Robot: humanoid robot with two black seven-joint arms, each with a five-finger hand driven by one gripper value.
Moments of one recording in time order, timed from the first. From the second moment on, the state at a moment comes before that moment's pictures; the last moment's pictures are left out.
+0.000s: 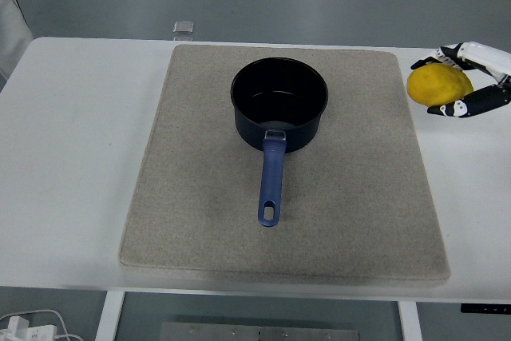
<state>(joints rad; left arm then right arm) -0.05 0.00 -0.08 -0.13 -0.06 -0.11 0.11 1.21 -0.94 0.02 1.23 -0.89 0.08 0.42</state>
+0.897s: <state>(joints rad) -0.05 0.00 -0.08 -0.13 -0.06 -0.11 0.11 1.47 -0.32 -0.11 0.93 -0.82 0.09 0.35</state>
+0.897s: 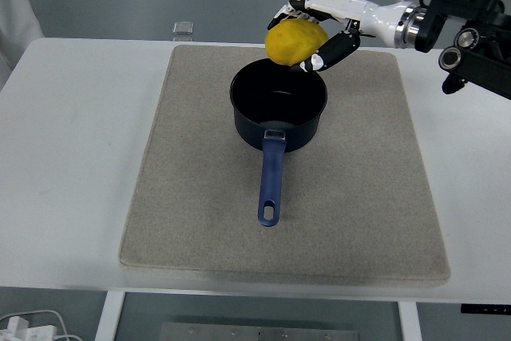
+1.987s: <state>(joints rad) -0.05 0.00 -0.08 -0.13 -0.06 -0.11 0.11 1.36 -0.13 -0.16 0.71 -0.83 0.10 0.36</state>
